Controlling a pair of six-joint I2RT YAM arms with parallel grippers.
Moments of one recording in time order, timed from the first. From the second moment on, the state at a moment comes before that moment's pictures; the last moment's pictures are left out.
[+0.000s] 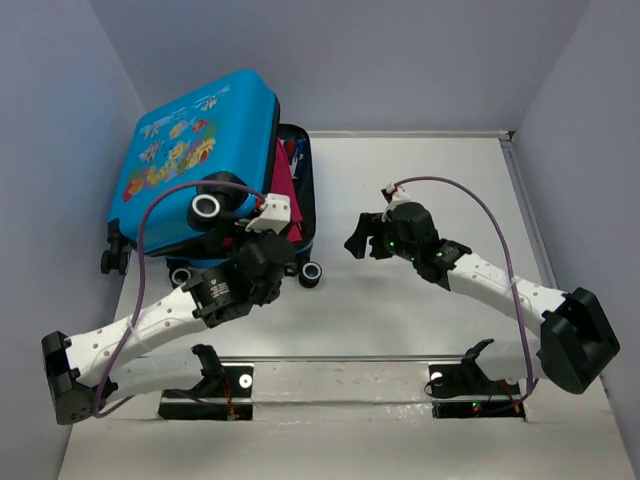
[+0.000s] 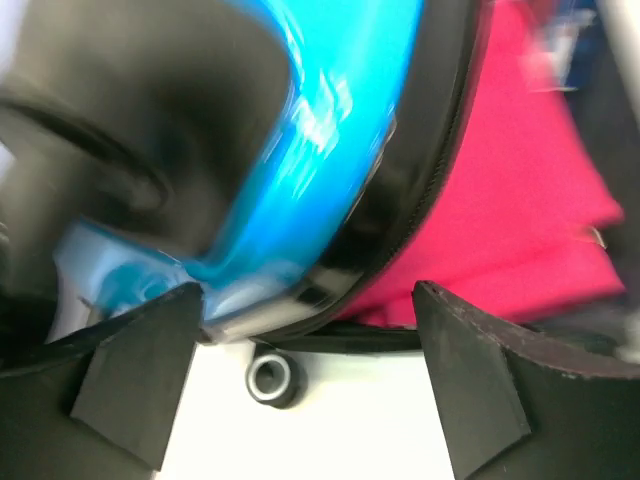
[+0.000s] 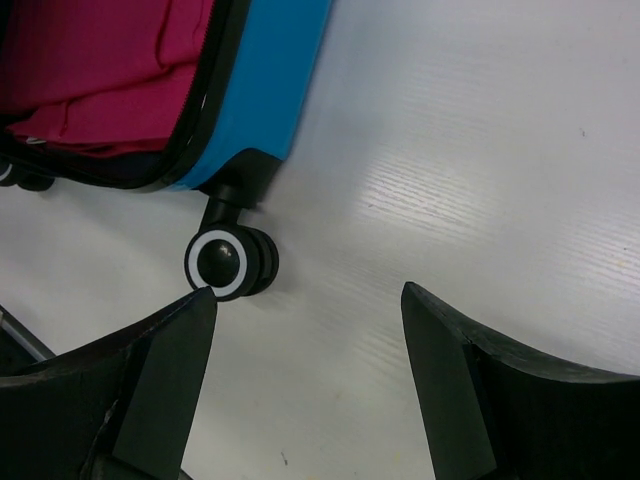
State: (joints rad) left arm -0.98 0.96 0.89 -0.38 -1.31 0.03; right arm 0.66 1.28 0.80 -0.02 -0.03 0.52
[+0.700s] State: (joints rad) left arm -0.66 1.18 1.55 -0.51 -0.59 -0.20; right arm 0.66 1.34 0.87 -0.07 0.09 0.54
